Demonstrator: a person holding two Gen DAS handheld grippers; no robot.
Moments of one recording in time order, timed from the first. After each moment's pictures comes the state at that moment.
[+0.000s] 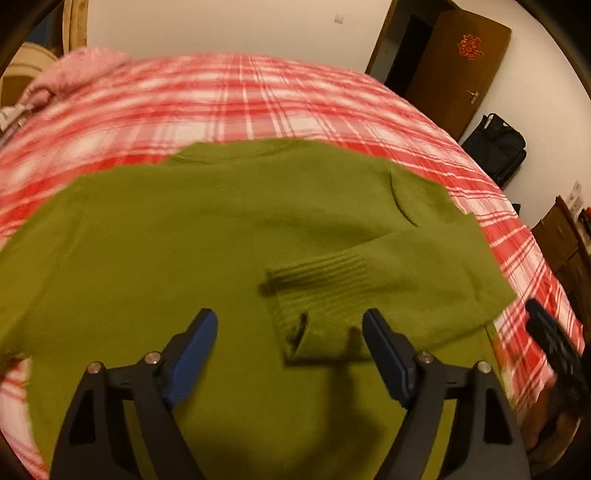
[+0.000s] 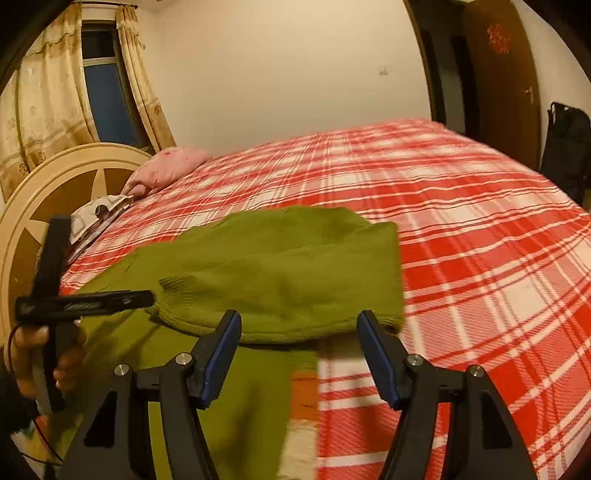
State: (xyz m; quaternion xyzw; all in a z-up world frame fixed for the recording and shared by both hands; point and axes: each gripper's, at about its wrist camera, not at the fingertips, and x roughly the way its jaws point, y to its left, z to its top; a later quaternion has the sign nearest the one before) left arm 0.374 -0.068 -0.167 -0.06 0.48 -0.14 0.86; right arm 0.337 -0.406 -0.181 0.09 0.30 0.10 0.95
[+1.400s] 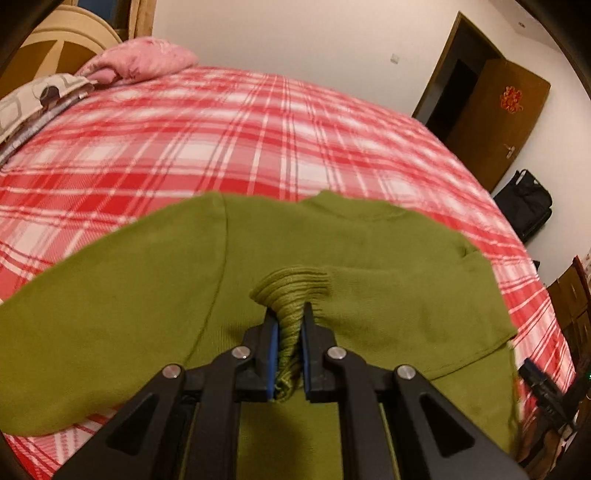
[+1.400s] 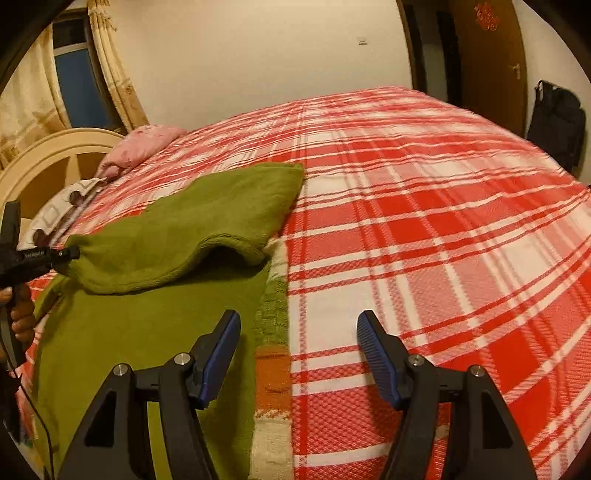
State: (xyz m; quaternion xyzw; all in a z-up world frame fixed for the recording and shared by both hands) left arm 0.383 0.054 -0.154 -0.12 0.44 -0.06 0.89; right arm 0.352 -0.407 -0.209 0.08 0.36 0.05 0.93
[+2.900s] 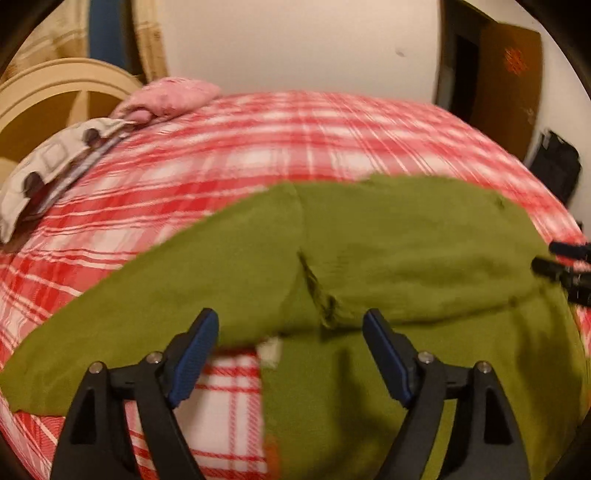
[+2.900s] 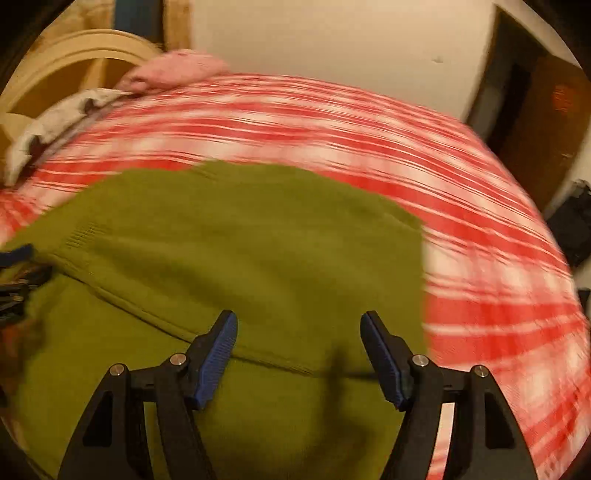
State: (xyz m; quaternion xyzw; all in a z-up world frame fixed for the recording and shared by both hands) left arm 0.320 0.080 -0.147 0.00 0.39 0.03 0.92; right arm 0.432 -0.247 -0.164 -0.08 0.42 0.11 0.90
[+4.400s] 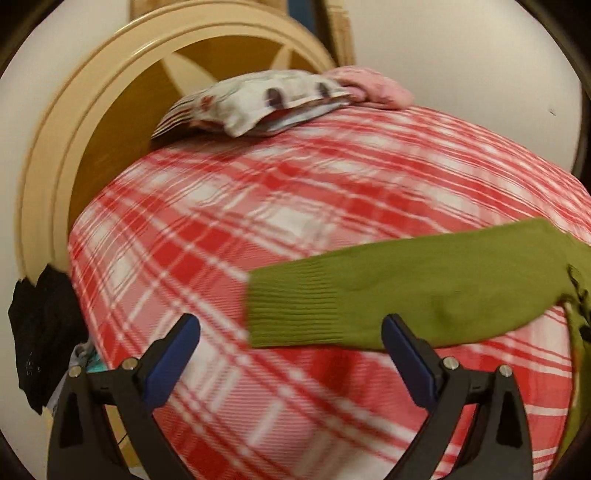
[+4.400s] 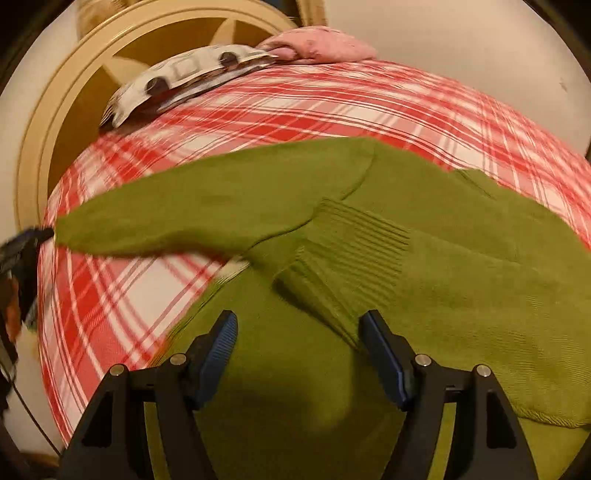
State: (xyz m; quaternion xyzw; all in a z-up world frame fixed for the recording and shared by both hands) left arm 0.173 0.345 -0.153 -0.08 0.38 0.29 0.87; right arm 0.399 -0.043 -0.208 -0.12 0.43 0.31 0.84
